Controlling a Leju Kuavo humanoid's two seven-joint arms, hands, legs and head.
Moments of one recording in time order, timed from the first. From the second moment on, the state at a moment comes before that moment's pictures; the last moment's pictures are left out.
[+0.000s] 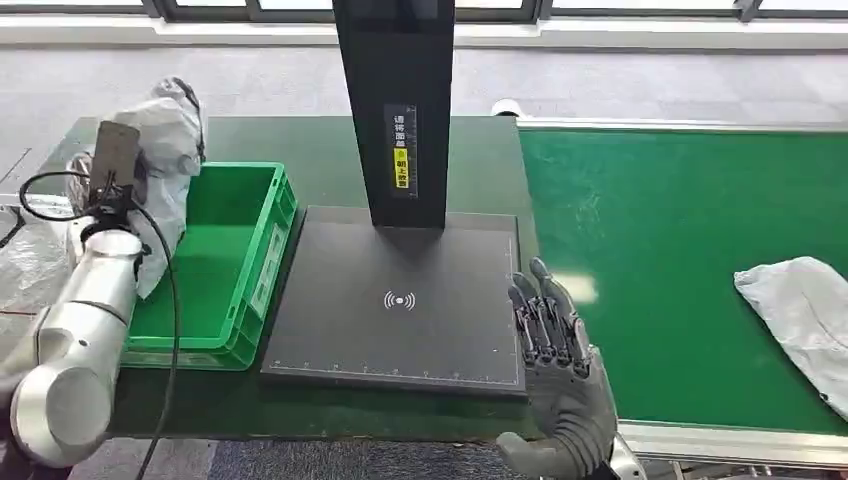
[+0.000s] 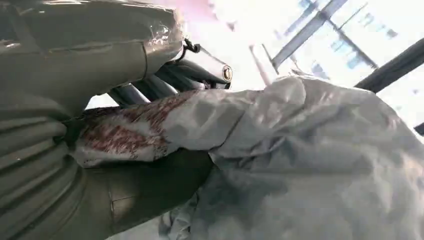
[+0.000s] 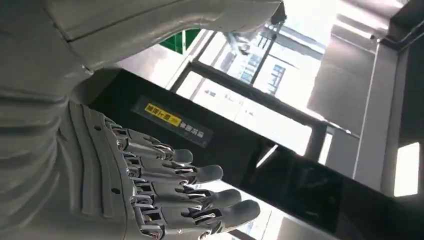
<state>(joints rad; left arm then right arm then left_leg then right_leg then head) -0.93 0.14 0.30 -0.40 -0.69 0.46 -0.22 0.17 0.04 0.33 -1.81 0.31 -0.06 -0.70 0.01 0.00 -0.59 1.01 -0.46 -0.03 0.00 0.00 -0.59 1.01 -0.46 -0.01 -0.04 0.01</state>
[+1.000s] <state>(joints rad) -0.75 -0.02 0.40 -0.55 -0.50 0.37 -0.55 0.25 0.04 0.32 -1.81 0.36 -0.11 -0.70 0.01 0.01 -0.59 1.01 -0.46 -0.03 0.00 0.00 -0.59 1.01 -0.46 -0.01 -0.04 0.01</state>
